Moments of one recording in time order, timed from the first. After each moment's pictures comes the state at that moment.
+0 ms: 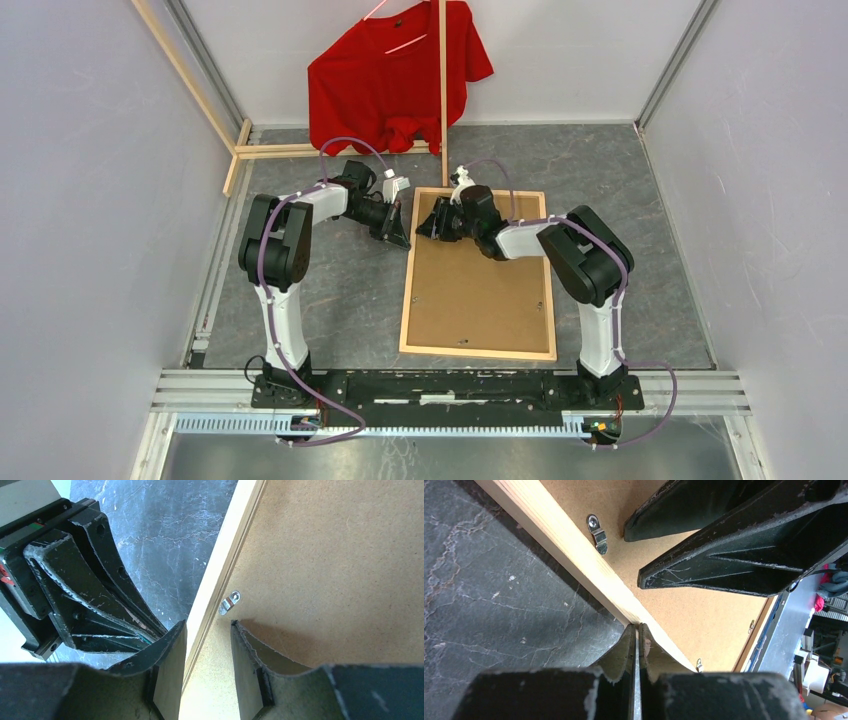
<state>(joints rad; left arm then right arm) -0.26 2.06 1.33 -0.53 0.88 0.18 0.60 2.03 1.05 0.48 -0.28 0.68</state>
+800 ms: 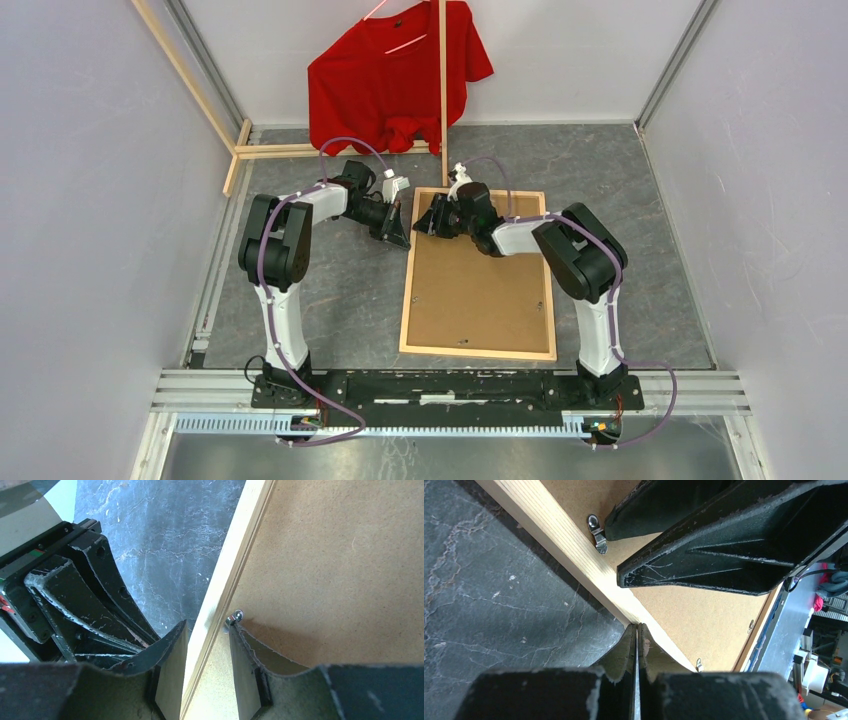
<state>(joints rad) -0.26 2.06 1.33 -0.53 0.88 0.18 0.60 2.07 1.11 0.48 -0.26 0.70</state>
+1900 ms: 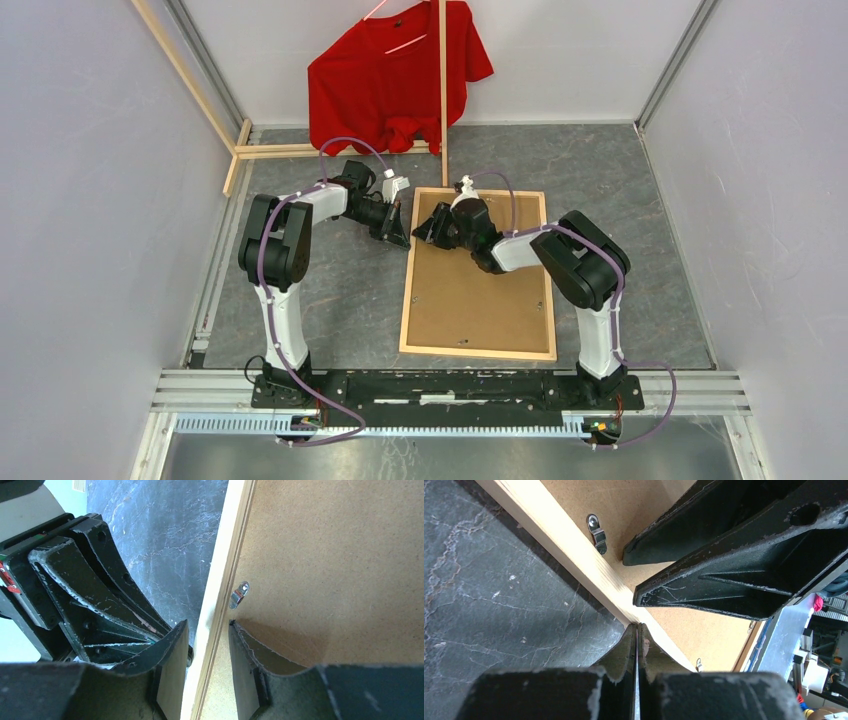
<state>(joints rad) -0.25 2.06 1.32 -0.53 0.88 0.18 0.66 2.03 0.97 0.61 -0.11 0.86</state>
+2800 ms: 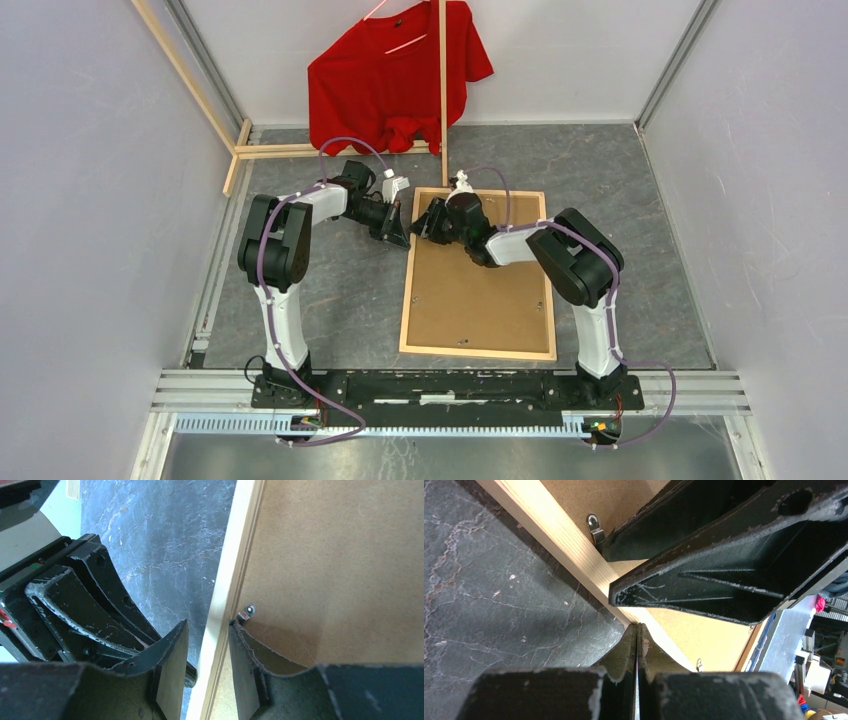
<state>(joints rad) -0.25 2.06 1.32 -0.52 0.88 0.18 0.66 2.06 1.05 0.54 -0.08 0.85</state>
